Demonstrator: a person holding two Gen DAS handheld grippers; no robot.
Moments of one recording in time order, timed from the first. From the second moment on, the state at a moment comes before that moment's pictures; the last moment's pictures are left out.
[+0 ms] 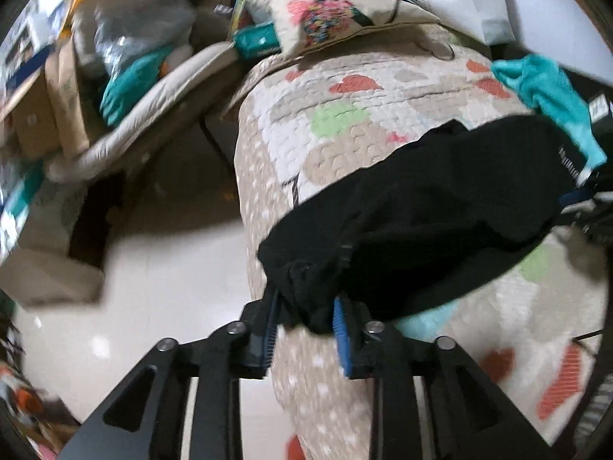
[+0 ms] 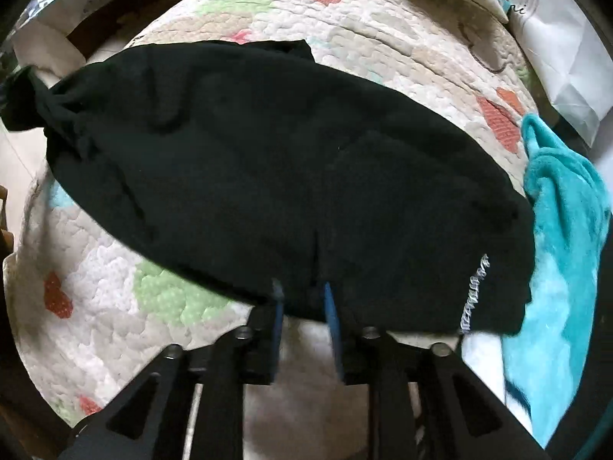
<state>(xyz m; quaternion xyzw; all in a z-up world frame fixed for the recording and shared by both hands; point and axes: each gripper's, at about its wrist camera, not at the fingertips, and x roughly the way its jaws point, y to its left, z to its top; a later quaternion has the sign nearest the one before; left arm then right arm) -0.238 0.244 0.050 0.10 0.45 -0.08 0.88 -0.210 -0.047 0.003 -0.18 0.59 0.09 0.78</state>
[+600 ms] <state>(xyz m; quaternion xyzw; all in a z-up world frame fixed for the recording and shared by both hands) -0.219 0.337 0.035 -0.20 0.43 0.05 0.88 -0.225 0.022 0.061 -0.09 0.49 0.20 0.84</state>
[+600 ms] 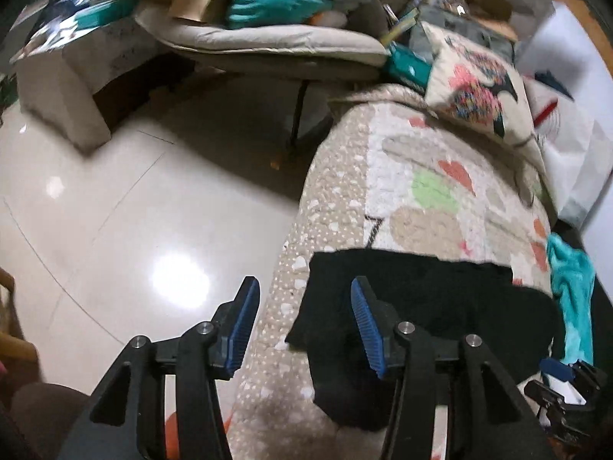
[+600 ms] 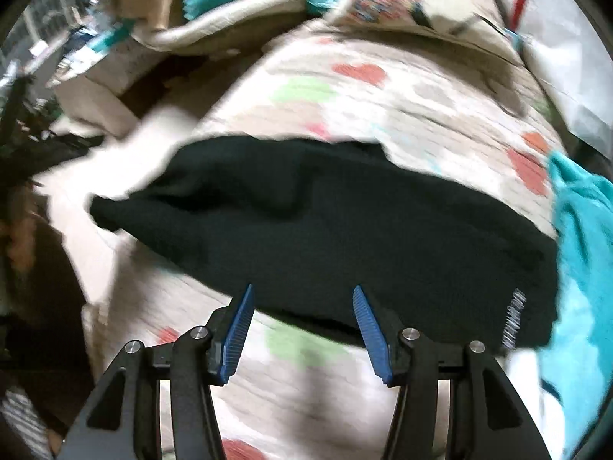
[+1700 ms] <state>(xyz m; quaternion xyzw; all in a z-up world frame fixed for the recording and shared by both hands) -0.224 0.416 0.021 -0.37 0.36 0.07 0.85 -0.134 0.243 0.030 -0.09 0.46 0.32 0.82</state>
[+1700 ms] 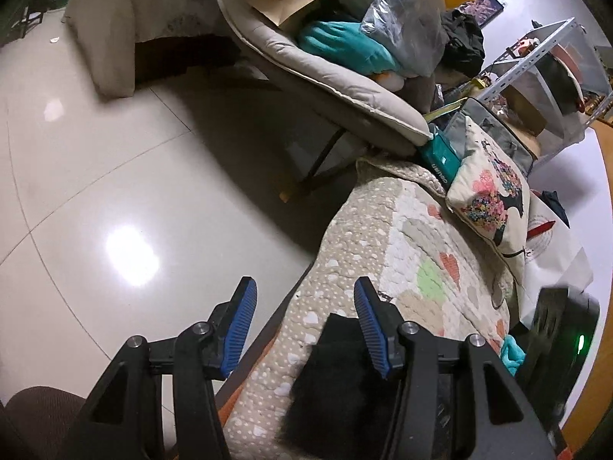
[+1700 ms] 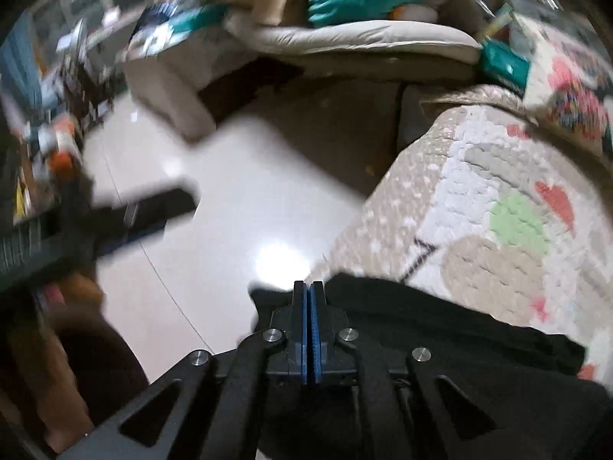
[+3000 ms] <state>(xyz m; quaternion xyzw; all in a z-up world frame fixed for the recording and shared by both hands) -0.176 0.345 -0.016 -0.27 0.46 0.06 0.85 -0.035 0.010 -0.006 -0.07 0.55 0.07 0.83</state>
